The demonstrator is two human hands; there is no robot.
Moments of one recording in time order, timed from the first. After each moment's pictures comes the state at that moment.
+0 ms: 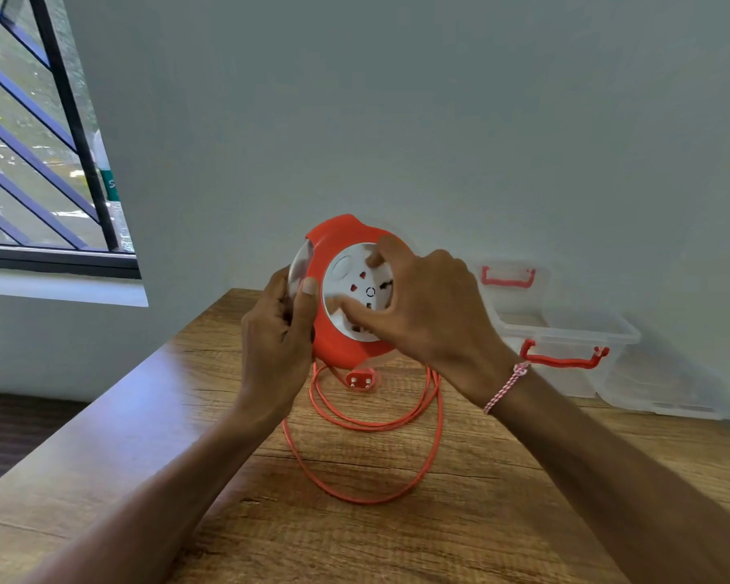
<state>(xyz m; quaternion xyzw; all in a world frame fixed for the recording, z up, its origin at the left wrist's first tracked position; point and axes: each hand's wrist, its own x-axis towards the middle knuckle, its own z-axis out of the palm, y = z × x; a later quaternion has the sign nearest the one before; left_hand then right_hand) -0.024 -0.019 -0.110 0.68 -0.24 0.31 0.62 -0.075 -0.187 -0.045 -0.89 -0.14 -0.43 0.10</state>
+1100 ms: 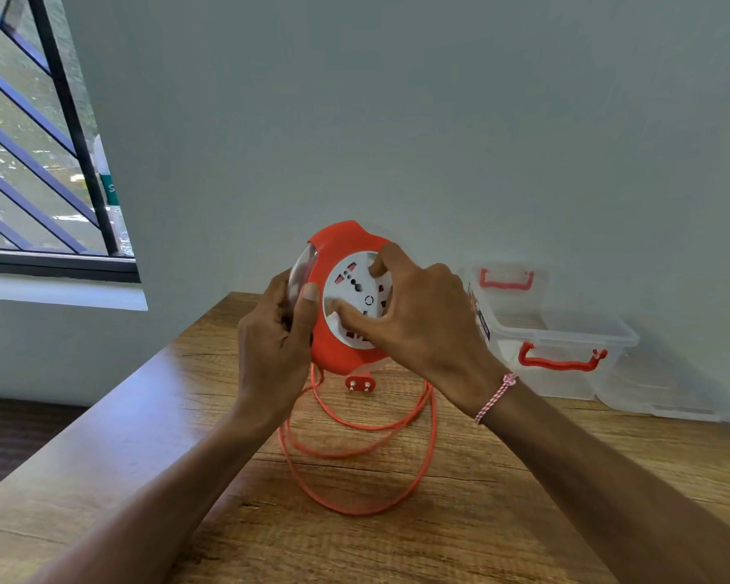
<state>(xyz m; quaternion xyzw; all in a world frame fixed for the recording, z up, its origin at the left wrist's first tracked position) -0.023 -0.018 -0.111 0.68 -0.25 0.33 0.60 -0.073 -0.182 -0.056 -0.88 -0.12 -0.43 0.17</state>
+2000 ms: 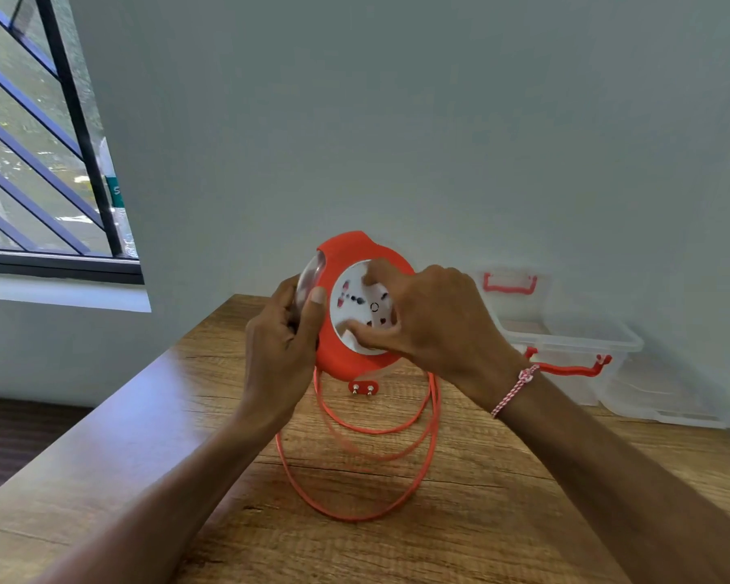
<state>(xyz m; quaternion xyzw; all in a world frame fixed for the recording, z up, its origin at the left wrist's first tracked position) -0.018 -0.018 -0.113 0.69 -0.24 0.32 0.60 -0.073 -0.196 -0.047 -0.88 -0.20 -0.44 0.01</state>
